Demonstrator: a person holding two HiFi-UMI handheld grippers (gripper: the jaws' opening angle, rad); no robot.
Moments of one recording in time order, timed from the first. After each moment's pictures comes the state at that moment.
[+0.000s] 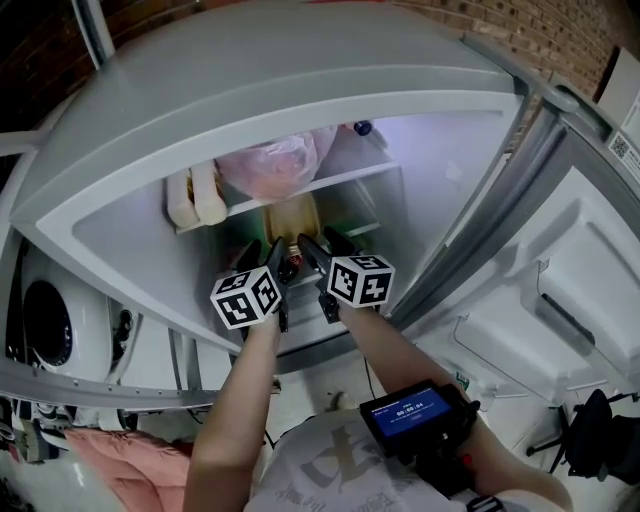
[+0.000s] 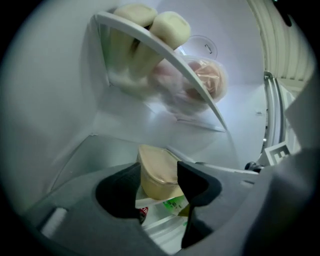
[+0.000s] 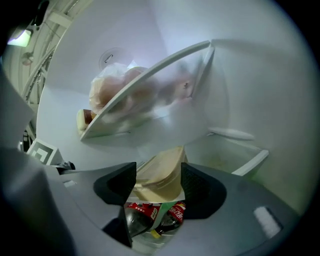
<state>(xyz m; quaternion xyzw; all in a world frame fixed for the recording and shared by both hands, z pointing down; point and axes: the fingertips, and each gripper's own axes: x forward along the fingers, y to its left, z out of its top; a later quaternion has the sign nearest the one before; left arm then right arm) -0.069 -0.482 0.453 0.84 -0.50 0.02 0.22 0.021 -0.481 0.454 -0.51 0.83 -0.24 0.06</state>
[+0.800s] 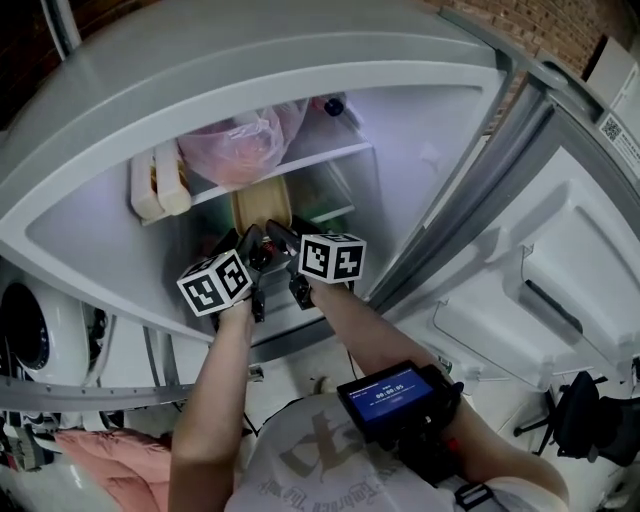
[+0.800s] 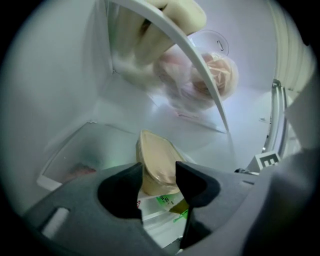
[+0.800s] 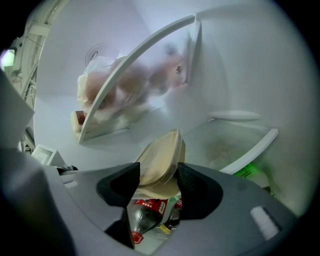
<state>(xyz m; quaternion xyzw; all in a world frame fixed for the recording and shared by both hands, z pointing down) -0.061 -0.482 0.461 0.83 -0.48 0.02 0.28 0.010 -0.491 0.471 -0.48 0.82 -0.31 0.06</state>
